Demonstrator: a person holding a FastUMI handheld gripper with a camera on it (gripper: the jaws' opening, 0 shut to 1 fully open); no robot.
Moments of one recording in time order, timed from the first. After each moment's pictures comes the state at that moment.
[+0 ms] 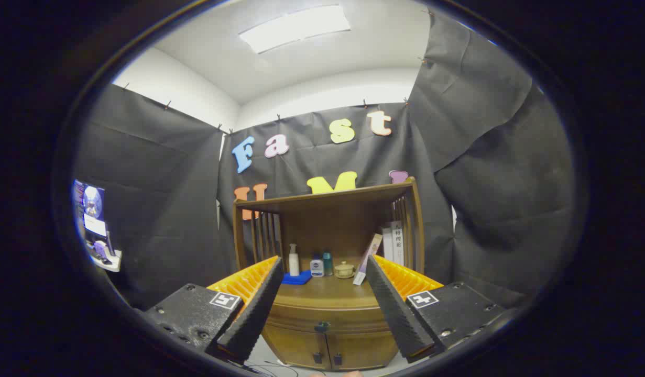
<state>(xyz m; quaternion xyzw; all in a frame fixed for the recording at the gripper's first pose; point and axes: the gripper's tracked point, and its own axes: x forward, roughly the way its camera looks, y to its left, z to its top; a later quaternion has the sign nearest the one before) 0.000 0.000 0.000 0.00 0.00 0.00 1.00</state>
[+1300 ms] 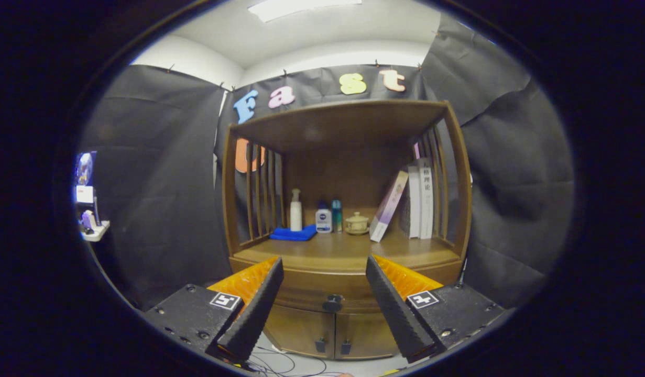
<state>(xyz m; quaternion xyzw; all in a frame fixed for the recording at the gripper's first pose) 0.112 0.021 -0.195 -0.02 0.11 0.00 0.99</state>
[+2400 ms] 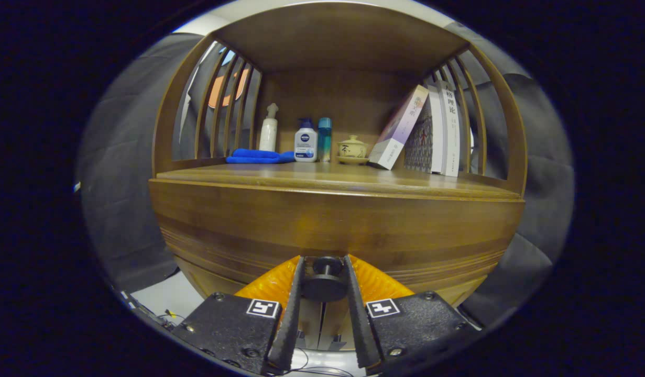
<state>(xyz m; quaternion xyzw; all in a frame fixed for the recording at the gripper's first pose) 0.221 -0.012 -0.367 -0.07 0.21 -0.08 0.97</state>
